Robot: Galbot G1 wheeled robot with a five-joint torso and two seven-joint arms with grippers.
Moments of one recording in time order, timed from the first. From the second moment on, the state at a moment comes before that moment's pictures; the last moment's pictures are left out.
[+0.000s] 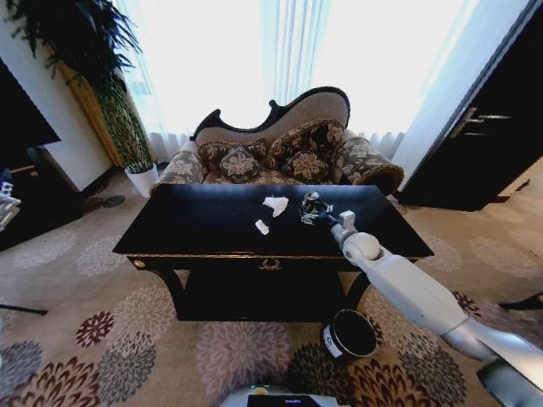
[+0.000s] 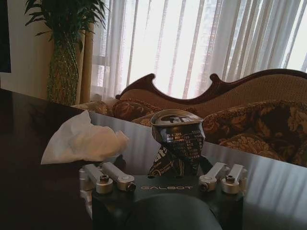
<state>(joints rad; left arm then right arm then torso) 1.59 -1.12 -1.50 -2.50 -1.15 0.21 -0.24 -0.48 0.80 -0.18 1.51 0.76 -0.10 0.07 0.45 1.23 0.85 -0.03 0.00</state>
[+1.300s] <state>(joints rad) 1.60 -1.14 -1.51 -2.50 -1.13 0.19 -0.24 -0.93 0.74 0.24 1.81 0.86 -0.09 -0.01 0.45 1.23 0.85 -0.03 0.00</state>
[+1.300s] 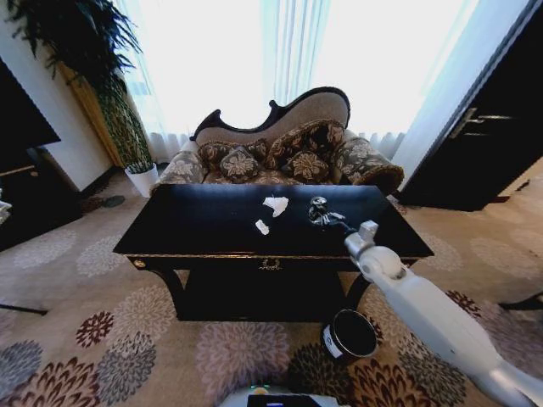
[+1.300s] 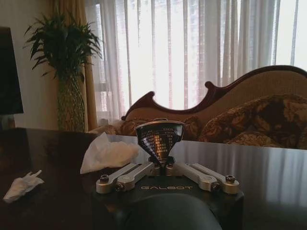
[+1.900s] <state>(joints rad) 1.54 -1.06 -1.50 -2.45 -1.23 0.20 -0.25 -1.31 0.72 0.53 2.09 0.97 -0.09 0.00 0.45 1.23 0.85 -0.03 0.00</state>
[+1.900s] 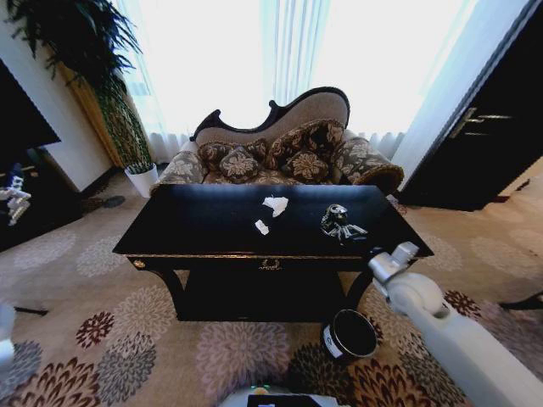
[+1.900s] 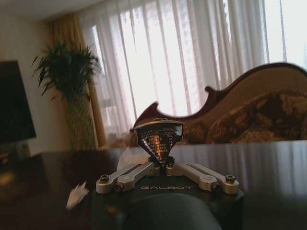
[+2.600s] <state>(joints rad) 1.45 -1.05 -1.44 -2.35 -1.26 0.21 -0.24 -1.72 0.88 0.81 2.16 0.87 0.06 -0.11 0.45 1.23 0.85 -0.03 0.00</state>
